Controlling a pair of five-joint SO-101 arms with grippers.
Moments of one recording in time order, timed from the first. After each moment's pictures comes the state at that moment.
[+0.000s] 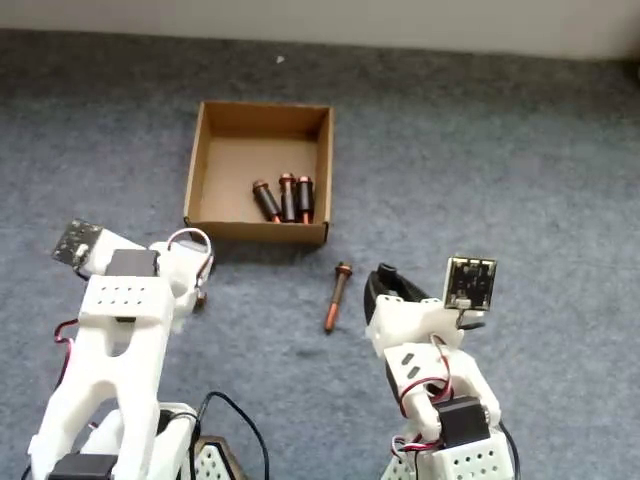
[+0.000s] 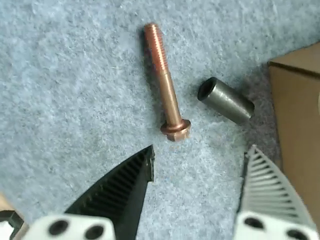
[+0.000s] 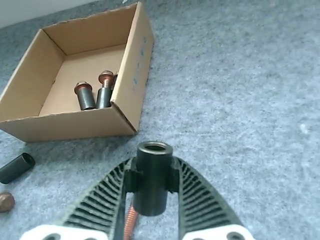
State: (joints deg) left arm -6.5 -31.4 52.4 64.7 75.5; right arm -19.3 -104.3 93.1 47.0 -17.8
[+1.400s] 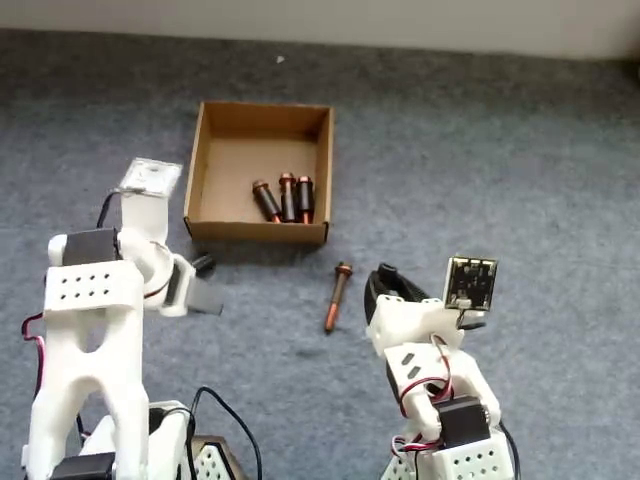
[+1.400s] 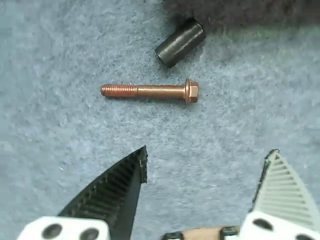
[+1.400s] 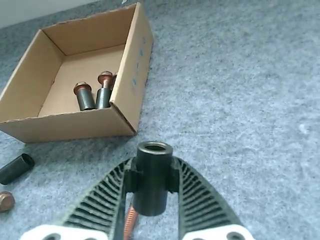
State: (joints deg) left arm -13.9 -31.5 39.9 82.2 -10.1; right arm -19.3 -104.3 93.1 47.0 -17.8
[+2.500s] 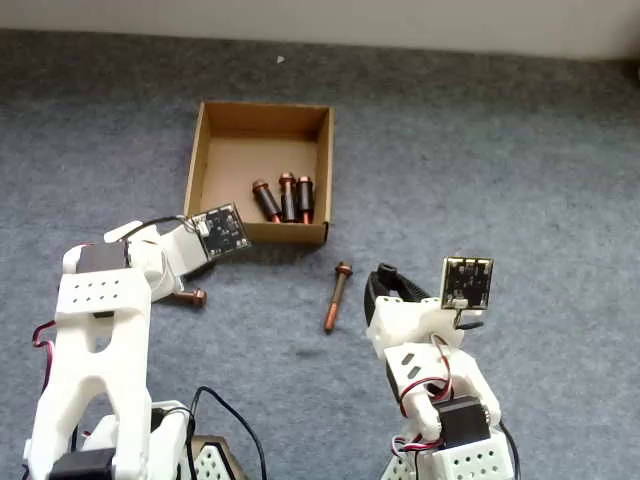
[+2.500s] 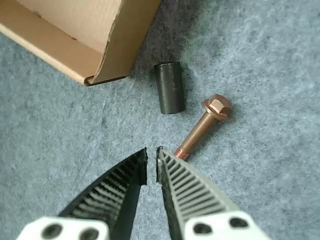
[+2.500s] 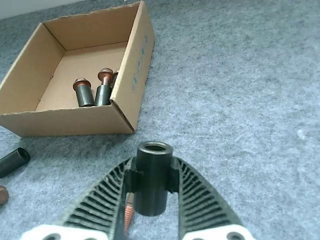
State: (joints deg) left arm -14.2 -30.5 48.7 60.6 -67.9; right arm -19.3 -104.3 93.1 47.0 -15.1
